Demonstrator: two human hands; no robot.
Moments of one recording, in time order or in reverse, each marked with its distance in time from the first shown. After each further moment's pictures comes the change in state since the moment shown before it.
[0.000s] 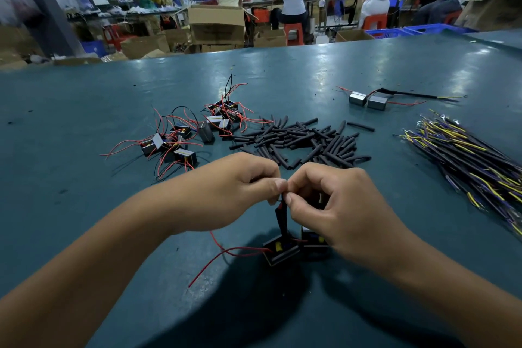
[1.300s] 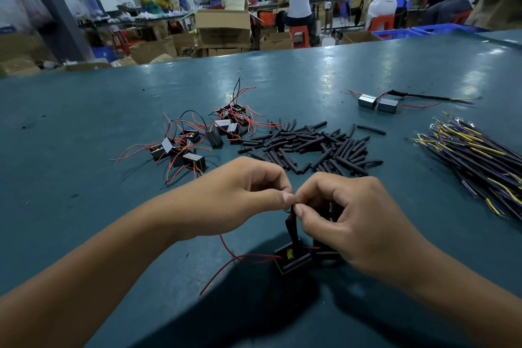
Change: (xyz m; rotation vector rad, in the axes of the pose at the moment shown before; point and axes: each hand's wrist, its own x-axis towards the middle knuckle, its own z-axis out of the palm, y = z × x) left_hand -0.002 -0.018 -0.001 -0.252 -0.019 0.095; right_hand -0.001 -0.004 0.001 -0.033 -0.001 -0.024
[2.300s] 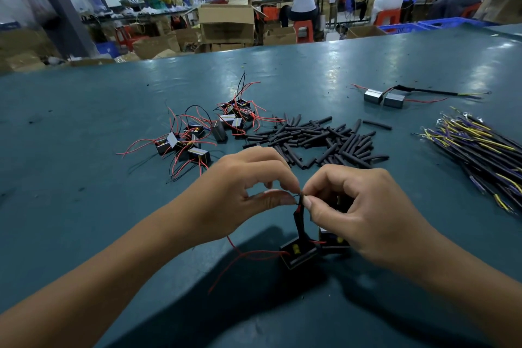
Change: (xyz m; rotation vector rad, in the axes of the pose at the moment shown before) left_hand -0.005 -0.023 0.004 0.414 0.290 0.443; right_hand 0.002 -0.001 -0.003 0.052 -0.016 0.022
